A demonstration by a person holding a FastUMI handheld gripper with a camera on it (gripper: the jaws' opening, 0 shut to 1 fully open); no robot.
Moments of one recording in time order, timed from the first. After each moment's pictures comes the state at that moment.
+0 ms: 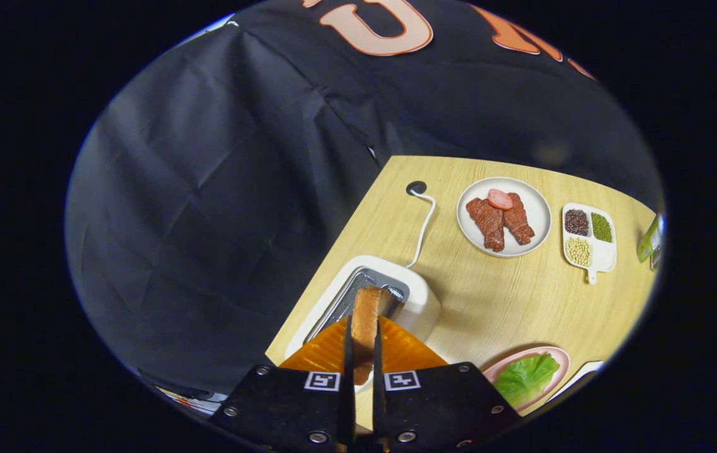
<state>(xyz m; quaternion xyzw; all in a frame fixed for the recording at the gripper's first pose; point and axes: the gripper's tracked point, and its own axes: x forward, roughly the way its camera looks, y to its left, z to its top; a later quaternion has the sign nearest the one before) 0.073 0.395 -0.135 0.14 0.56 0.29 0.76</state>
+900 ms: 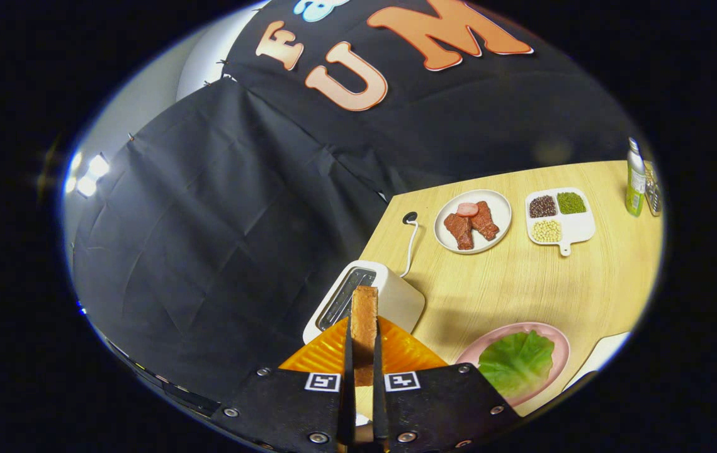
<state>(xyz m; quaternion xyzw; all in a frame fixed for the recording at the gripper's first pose) 0.027 0.267 -0.103 0.27 0.47 0.29 0.78</state>
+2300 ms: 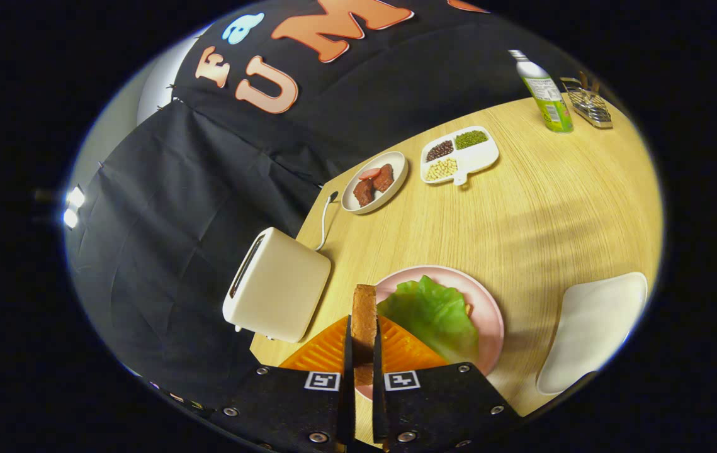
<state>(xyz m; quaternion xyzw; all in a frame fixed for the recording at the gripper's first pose) -0.041 0.148 -0.252 0.30 0.51 0.21 0.78</state>
